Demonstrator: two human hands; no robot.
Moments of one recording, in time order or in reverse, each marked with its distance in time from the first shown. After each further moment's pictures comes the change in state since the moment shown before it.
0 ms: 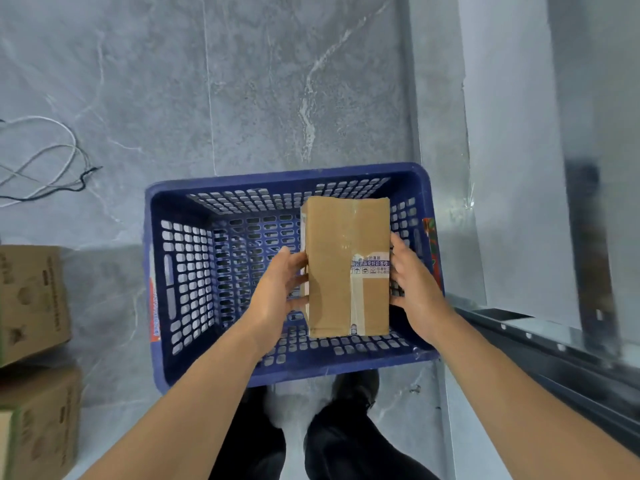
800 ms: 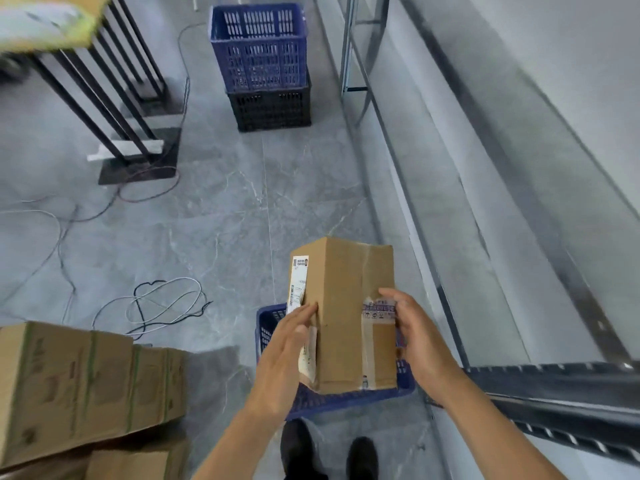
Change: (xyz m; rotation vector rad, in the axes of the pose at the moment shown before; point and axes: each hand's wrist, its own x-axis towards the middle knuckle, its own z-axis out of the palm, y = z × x) left_hand -0.419 0.183 0.002 0.365 0.016 0.612; right_hand -0.401 -0.195 0.014 0.138 -0.081 -0.398
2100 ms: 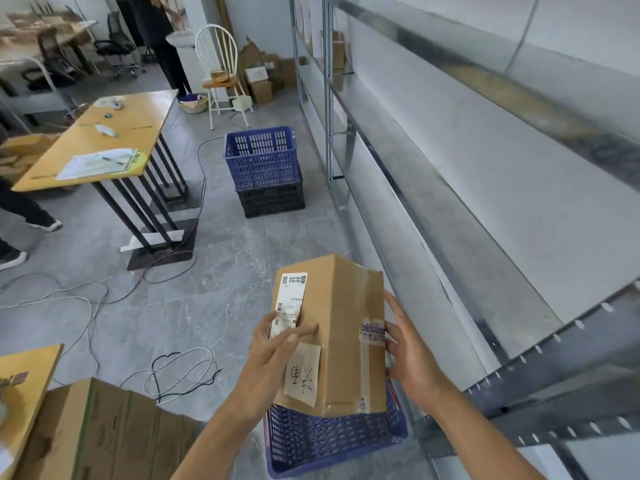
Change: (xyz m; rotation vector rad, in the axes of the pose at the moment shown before) left_hand -0.105 0.163 -0.006 0.135 -0.030 0.210; right_hand -0.143 -0.118 -0.019 0.199 -0.114 -0.142
